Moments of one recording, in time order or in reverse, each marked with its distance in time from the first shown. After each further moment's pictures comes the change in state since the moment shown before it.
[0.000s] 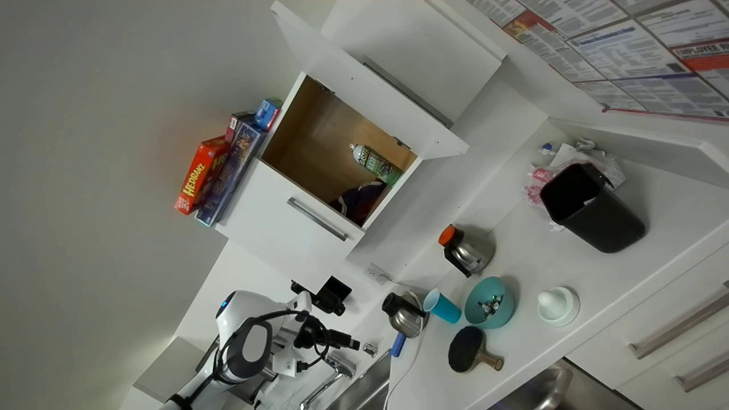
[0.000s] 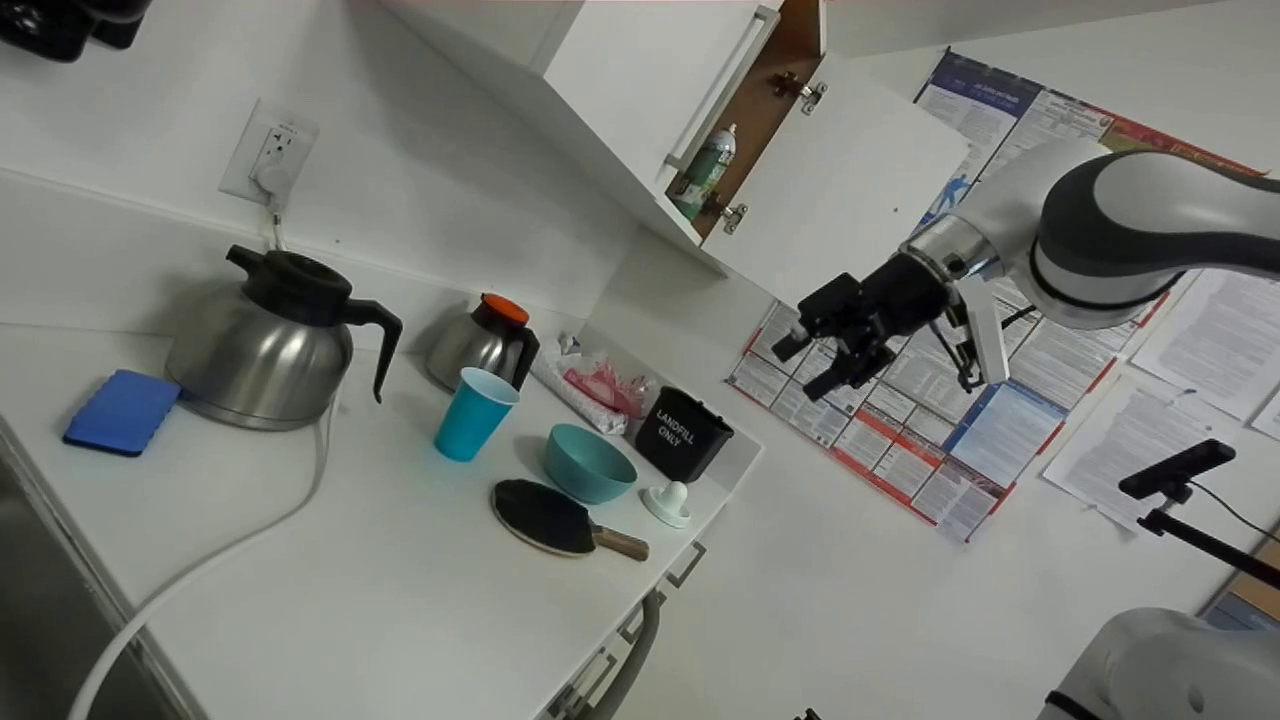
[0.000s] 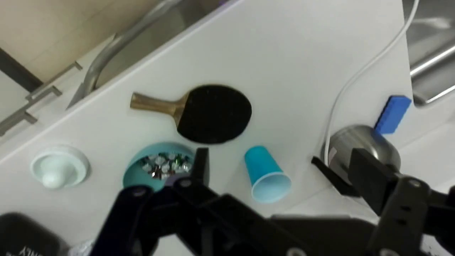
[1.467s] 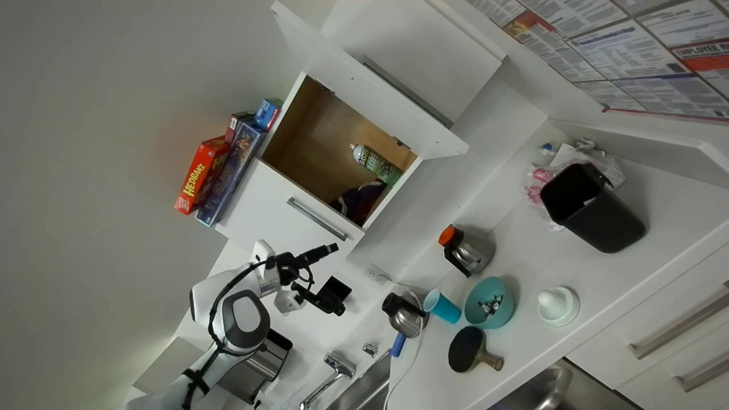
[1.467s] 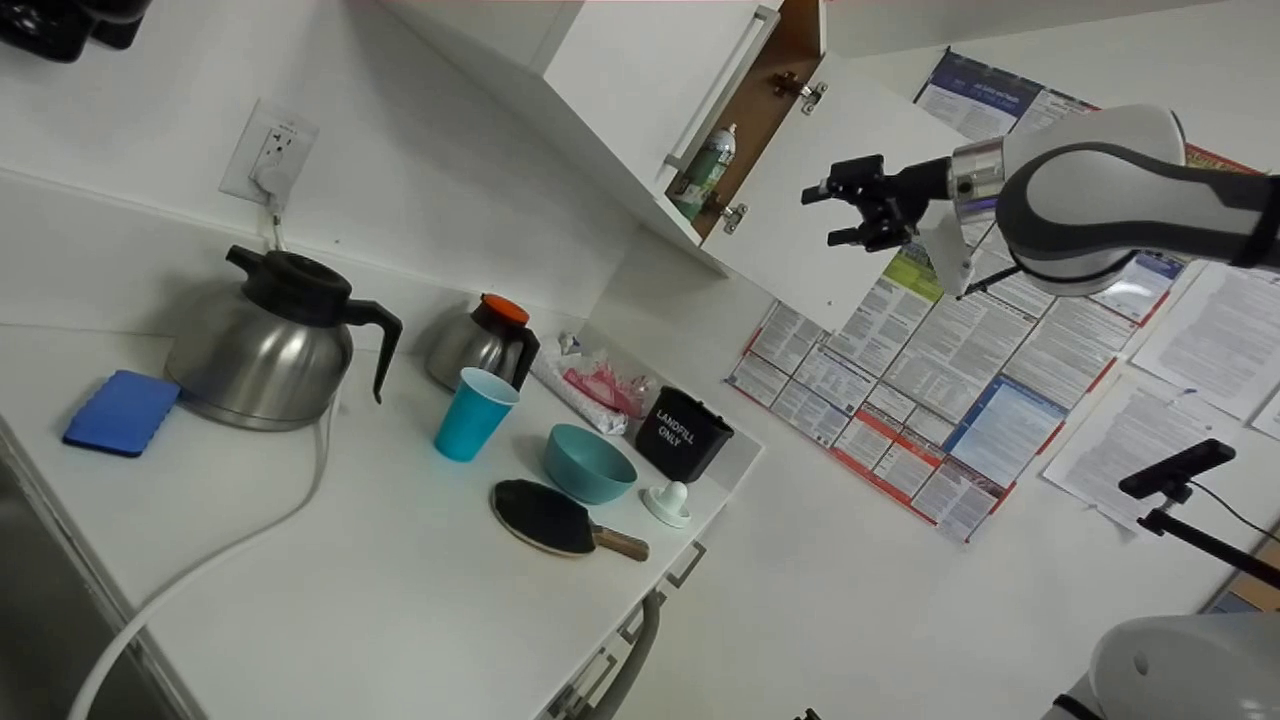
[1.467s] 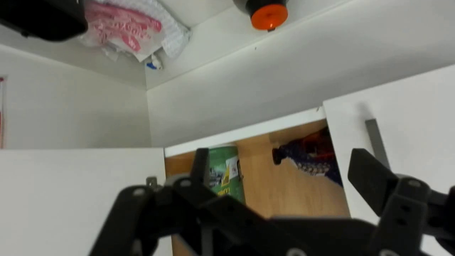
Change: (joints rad) arm -0.221 0.092 0.025 0.139 -0.211 0.663 -0.006
